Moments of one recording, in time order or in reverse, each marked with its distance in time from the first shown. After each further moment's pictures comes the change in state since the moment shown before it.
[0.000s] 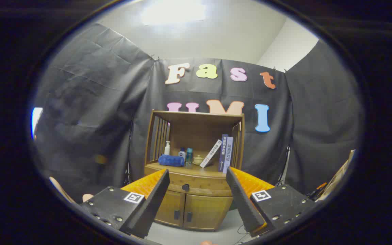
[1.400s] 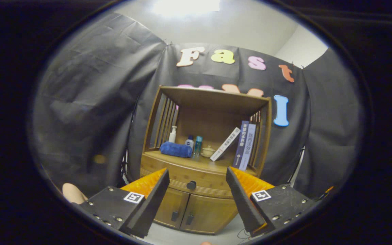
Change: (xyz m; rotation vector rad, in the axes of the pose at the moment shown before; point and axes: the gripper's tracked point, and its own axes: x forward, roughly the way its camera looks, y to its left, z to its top) arm 0.153 0.049 -0.107 -0.097 0.091 0.064
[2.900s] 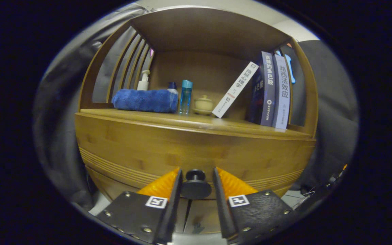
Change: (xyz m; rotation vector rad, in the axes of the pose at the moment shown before) arm 0.232 0.015 -0.183 0.069 0.251 -0.207
